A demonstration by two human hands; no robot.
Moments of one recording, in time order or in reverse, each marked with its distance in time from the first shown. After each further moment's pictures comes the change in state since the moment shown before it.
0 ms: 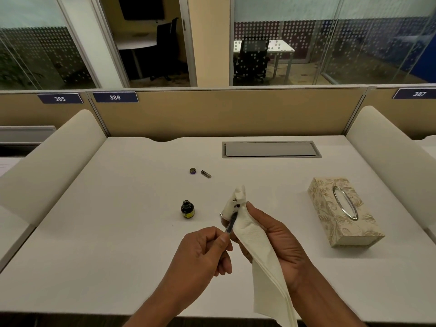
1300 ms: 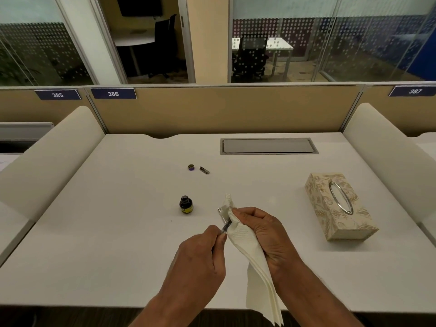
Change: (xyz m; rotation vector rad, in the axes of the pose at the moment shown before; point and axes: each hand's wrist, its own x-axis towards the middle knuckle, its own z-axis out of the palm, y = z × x) left_hand -0.014 -0.023 0.014 0.621 0.207 0.278; right_hand 0.005 0.018 -0.001 -0.731 0.477 -0.518
